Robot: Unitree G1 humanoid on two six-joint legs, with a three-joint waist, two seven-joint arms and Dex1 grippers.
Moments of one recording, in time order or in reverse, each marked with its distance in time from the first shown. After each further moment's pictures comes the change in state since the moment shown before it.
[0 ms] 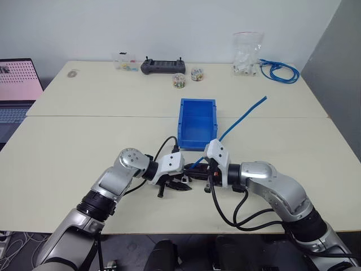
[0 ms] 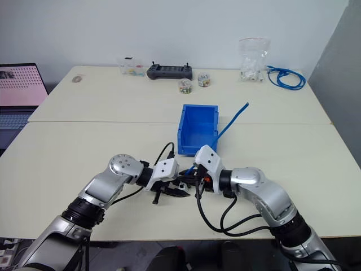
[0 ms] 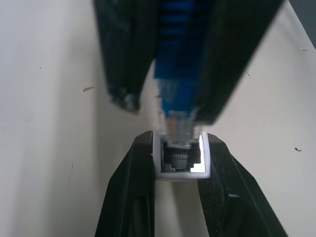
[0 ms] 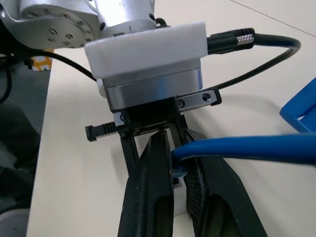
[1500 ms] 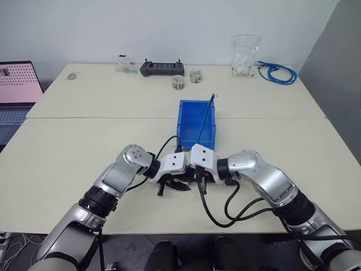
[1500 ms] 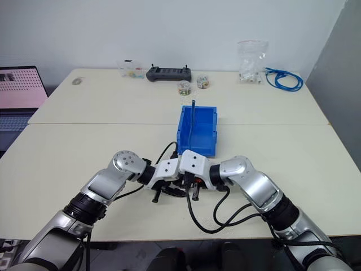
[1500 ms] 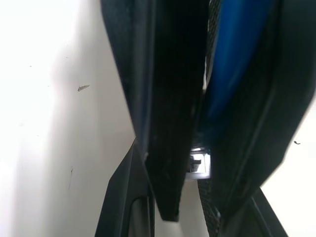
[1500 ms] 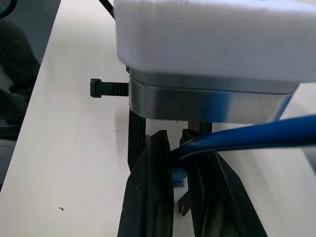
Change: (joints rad) left arm -0.044 0.006 -0.042 -0.006 0.050 0.059 -0.012; right arm -0.163 0.024 0.133 0.119 -0.215 -0.019 0.201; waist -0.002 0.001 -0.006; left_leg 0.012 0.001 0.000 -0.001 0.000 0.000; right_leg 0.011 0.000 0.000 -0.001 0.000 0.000
